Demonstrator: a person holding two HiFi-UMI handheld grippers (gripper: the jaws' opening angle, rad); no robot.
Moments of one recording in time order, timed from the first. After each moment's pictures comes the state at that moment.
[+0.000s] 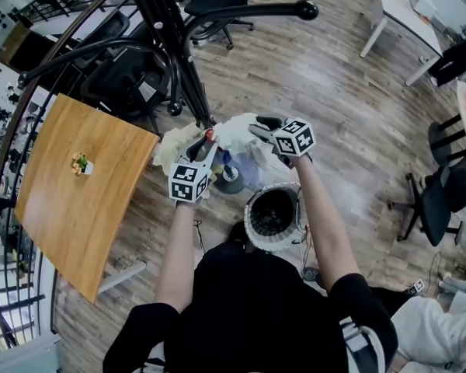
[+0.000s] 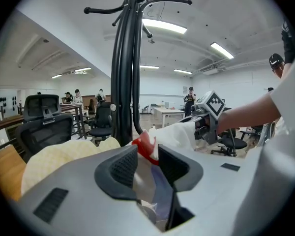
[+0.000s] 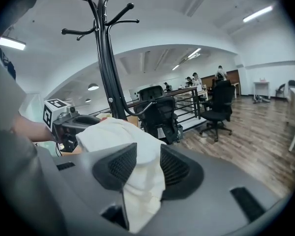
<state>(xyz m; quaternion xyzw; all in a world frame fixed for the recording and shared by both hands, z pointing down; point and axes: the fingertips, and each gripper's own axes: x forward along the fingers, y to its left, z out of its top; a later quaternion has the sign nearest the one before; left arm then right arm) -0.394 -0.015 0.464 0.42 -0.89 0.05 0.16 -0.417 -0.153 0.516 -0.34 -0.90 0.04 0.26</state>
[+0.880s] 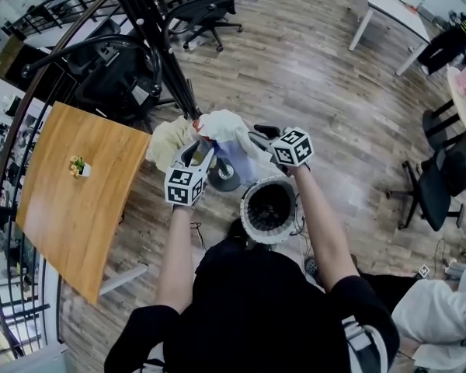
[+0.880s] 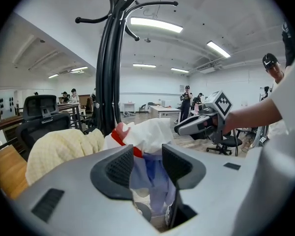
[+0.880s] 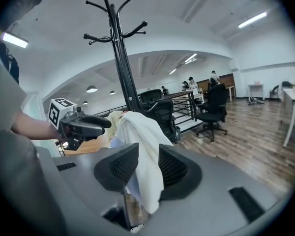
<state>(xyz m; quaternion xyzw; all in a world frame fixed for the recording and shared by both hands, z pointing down) -0.348 -0.017 0.465 0.44 -0.88 0.05 0.17 -0.345 -0.162 0.511 -0.32 -0.92 0.05 0.24</state>
